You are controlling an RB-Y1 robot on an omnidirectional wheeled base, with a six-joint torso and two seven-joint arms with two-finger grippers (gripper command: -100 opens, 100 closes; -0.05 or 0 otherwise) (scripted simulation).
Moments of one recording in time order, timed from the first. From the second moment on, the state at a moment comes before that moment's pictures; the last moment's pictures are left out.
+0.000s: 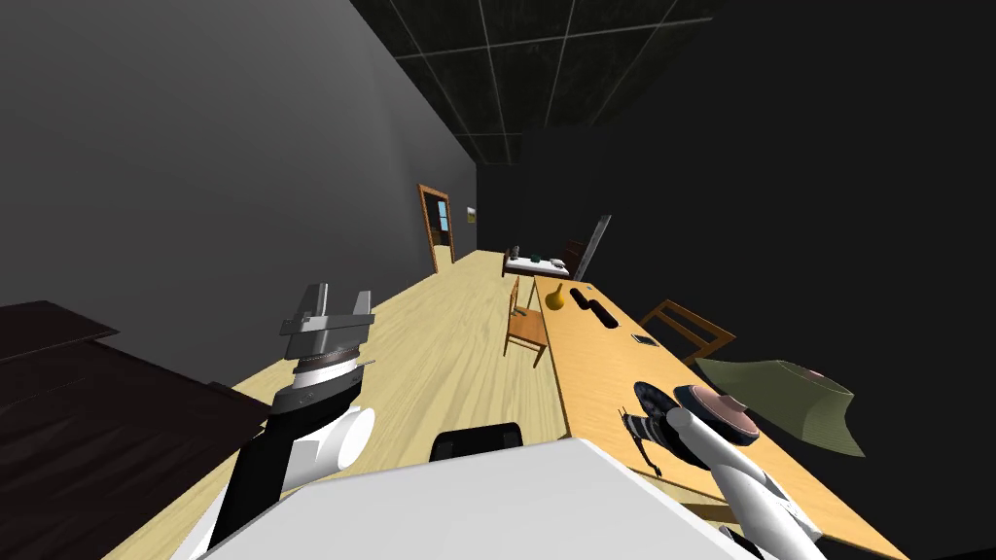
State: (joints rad) left arm 0.45 0.02 0.03 -2.28 0.08 -0.56 0.08; right arm 0.17 -0.58 -0.68 -0.94 -0.81 0.93 -0.74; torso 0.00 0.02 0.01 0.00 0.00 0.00
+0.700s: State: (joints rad) left arm 0.45 0.02 0.03 -2.28 0.08 -0.56 0.08; right arm 0.13 -0.67 -0.76 -0.83 -0.81 0.94 -0.82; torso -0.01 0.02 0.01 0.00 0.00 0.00
